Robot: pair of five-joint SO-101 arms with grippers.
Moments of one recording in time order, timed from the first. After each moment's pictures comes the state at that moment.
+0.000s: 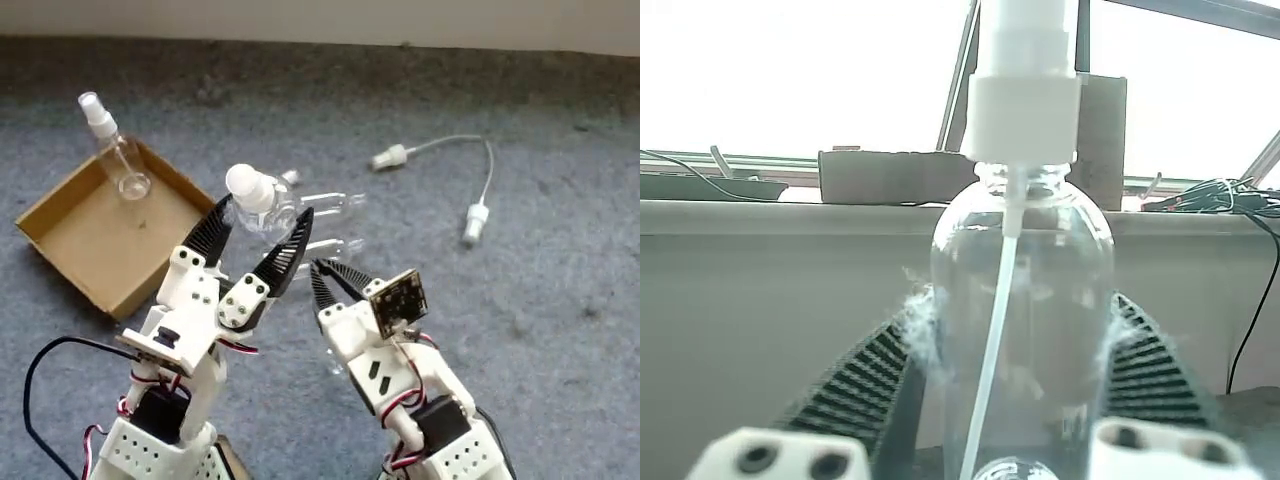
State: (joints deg) left arm 19.6 -104.2 95.6 -8.2 4.2; right arm -34.9 -102.7 95.5 24.6 1.6
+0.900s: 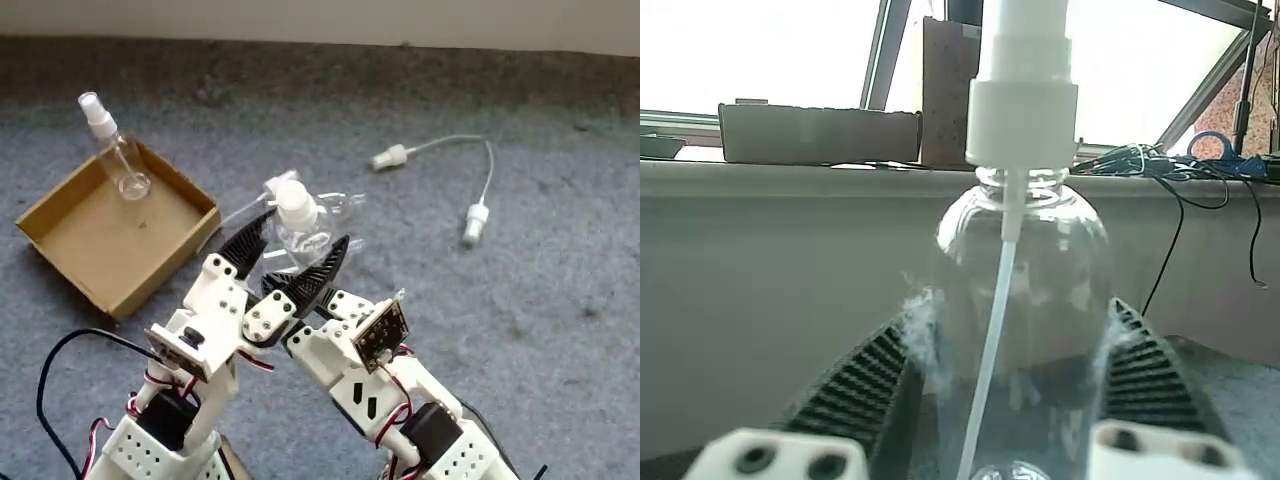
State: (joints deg) left arm 28.3 -104.2 95.9 -3.2 4.2; right arm -46.2 -104.3 95.7 17.7 2.1
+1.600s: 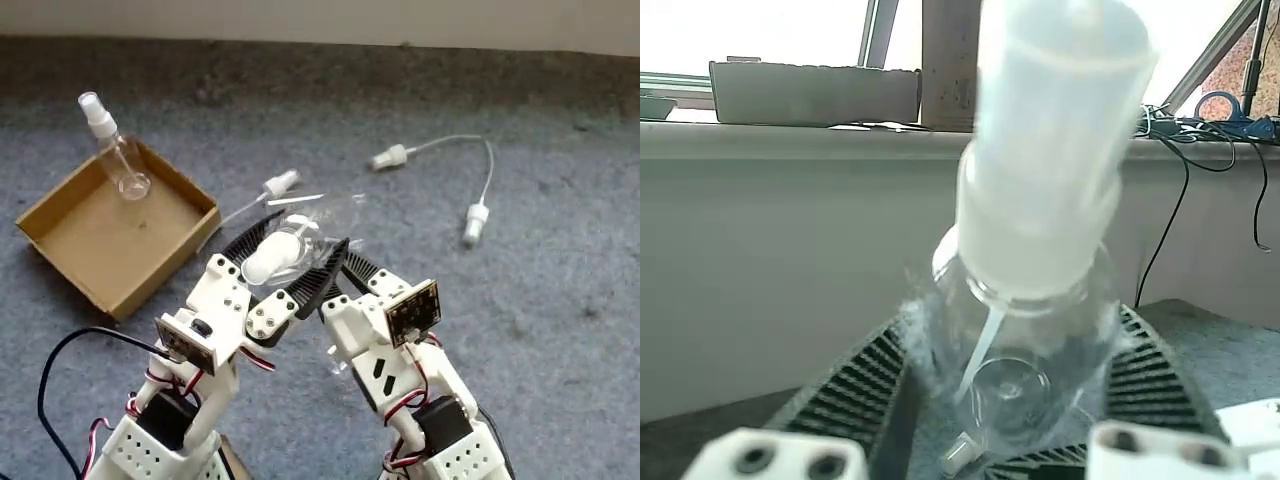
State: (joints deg) left arm 28.2 -104.2 95.9 1.6 4.2; right arm -32.0 -104.3 95.7 17.7 2.2
